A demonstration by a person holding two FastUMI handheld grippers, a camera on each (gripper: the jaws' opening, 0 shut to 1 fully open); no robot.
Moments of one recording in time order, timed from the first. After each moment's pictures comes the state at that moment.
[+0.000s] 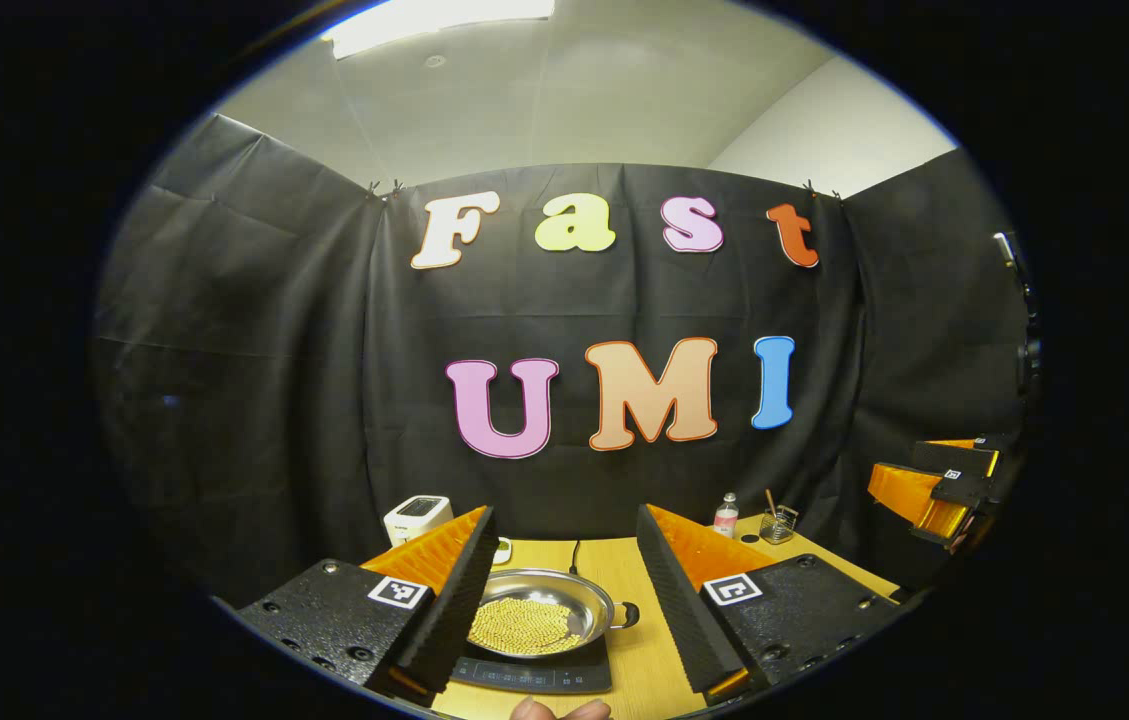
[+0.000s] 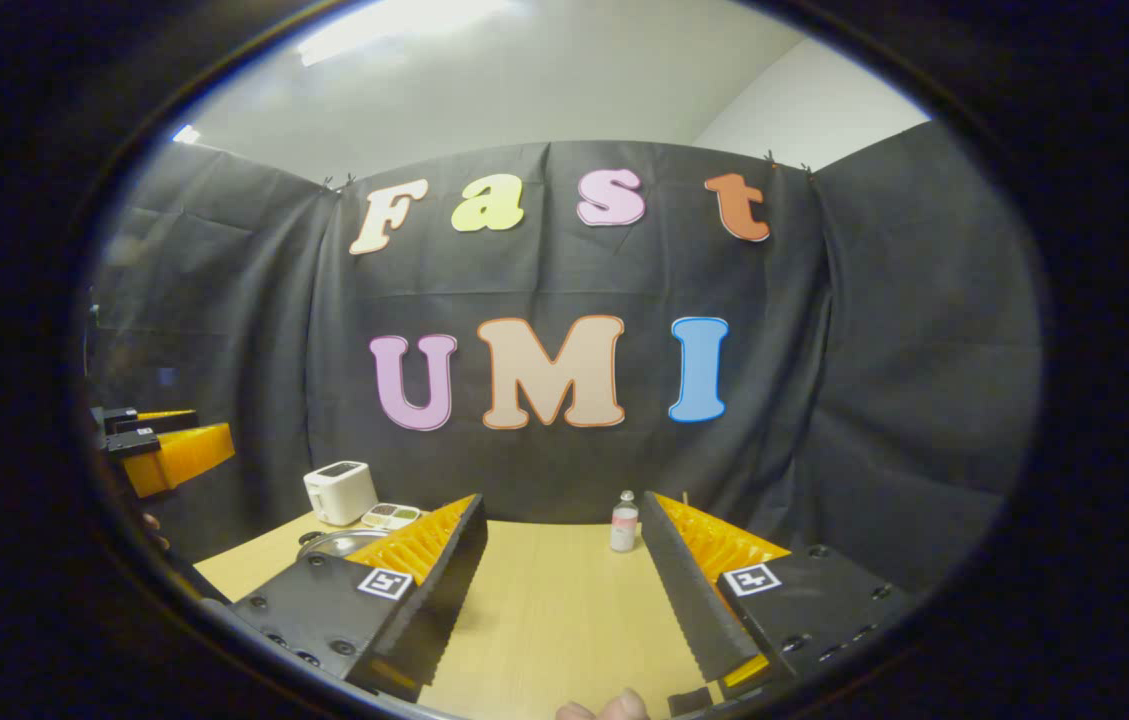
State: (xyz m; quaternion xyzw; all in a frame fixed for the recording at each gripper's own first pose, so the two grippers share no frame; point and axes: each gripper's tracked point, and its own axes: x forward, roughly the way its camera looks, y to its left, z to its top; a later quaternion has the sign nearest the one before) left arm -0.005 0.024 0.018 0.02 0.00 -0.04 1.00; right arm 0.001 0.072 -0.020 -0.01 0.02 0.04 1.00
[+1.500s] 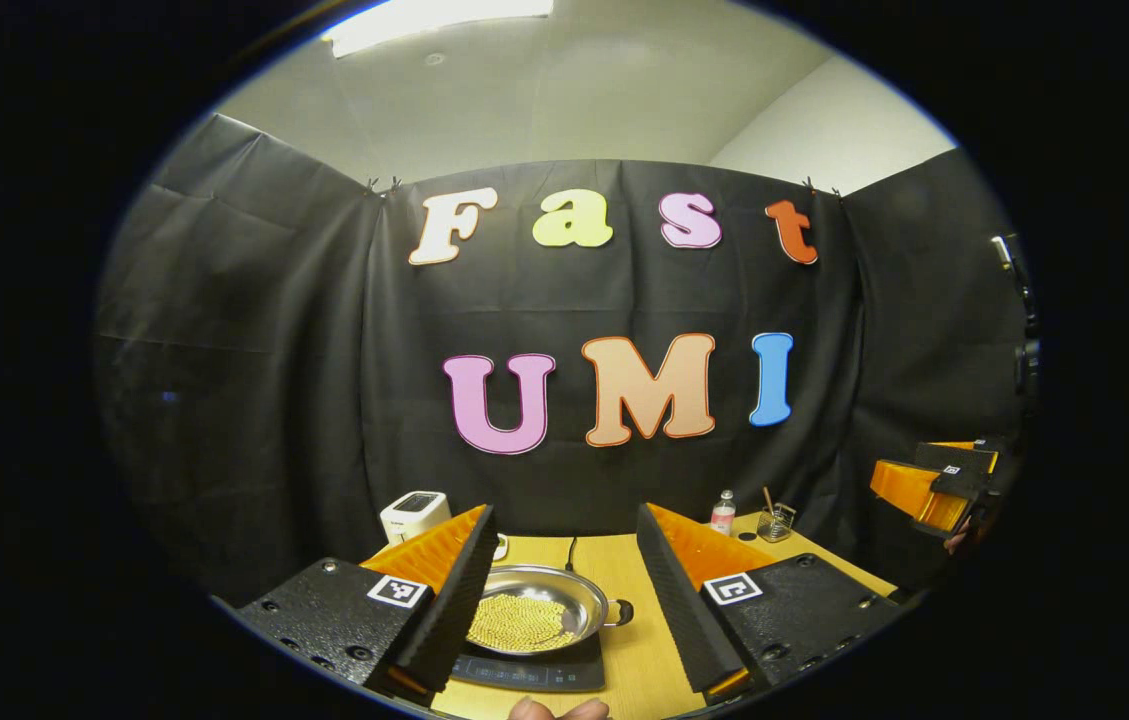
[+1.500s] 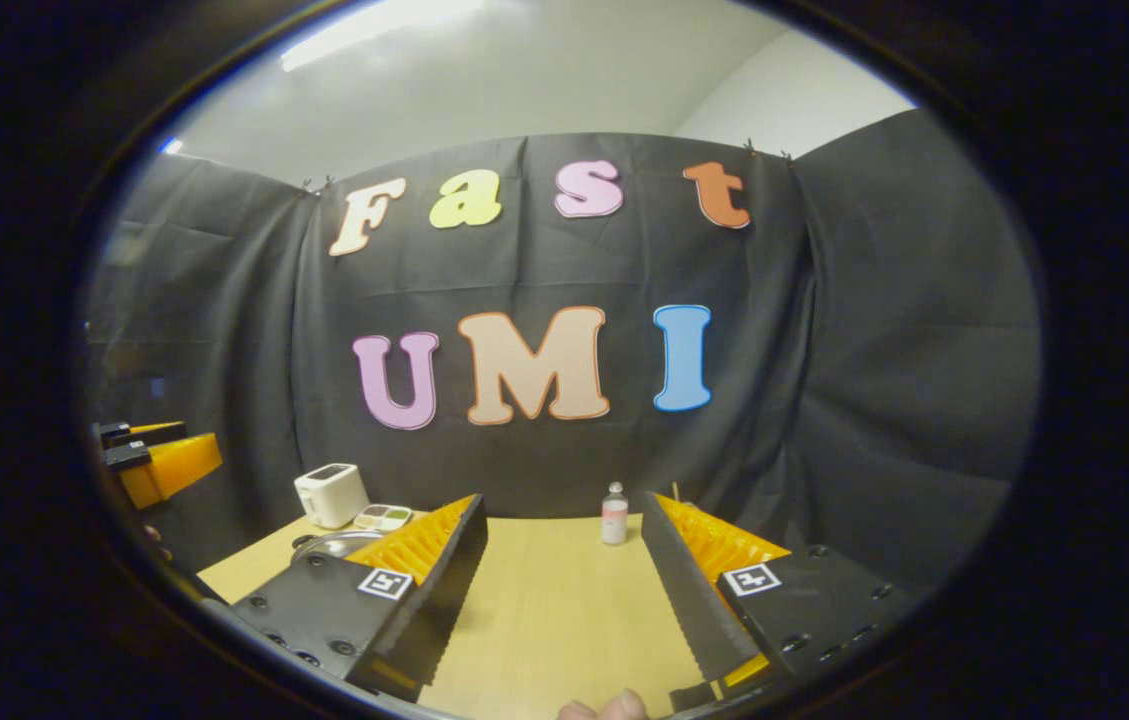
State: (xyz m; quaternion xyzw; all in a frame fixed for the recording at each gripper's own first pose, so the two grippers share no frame) left arm -0.002 0.016 0.012 0.02 0.01 -0.04 1.00; right arm 0.004 0.059 -0.033 0.00 0.03 0.02 1.00
